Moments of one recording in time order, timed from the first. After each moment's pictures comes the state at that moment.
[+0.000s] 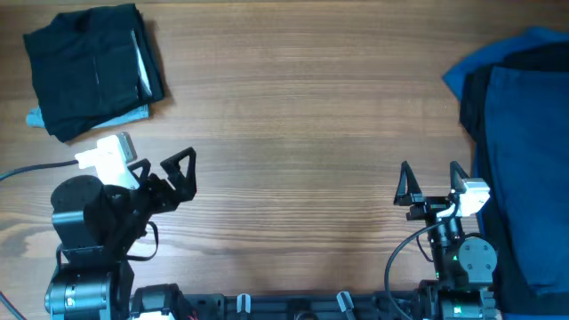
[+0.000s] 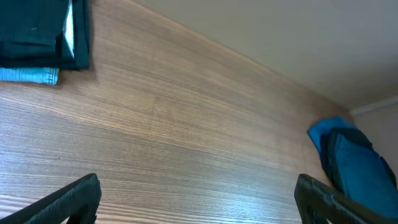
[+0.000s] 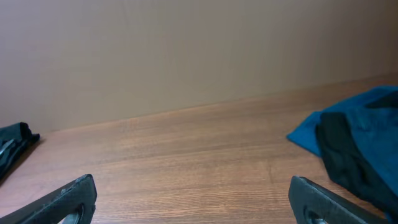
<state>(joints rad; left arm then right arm) 0.09 0.62 0.83 -0.72 0.34 -0.41 -0.03 0.02 0.01 0.00 -0.10 0.21</state>
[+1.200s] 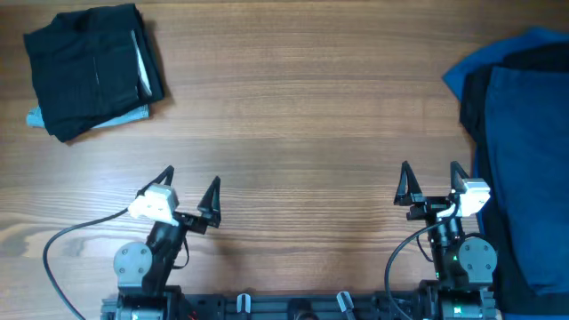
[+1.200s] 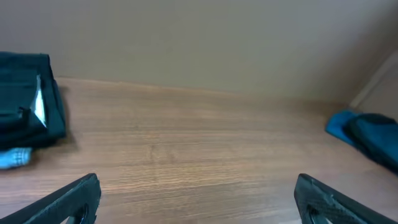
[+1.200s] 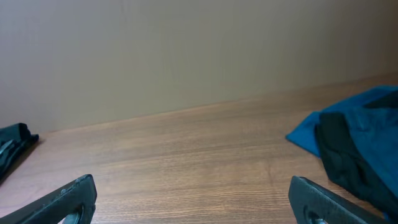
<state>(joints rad) -0.03 0.01 0.01 -0.05 0.28 -0.21 -0.03 0.01 0.01 0.00 -0.09 0.21</state>
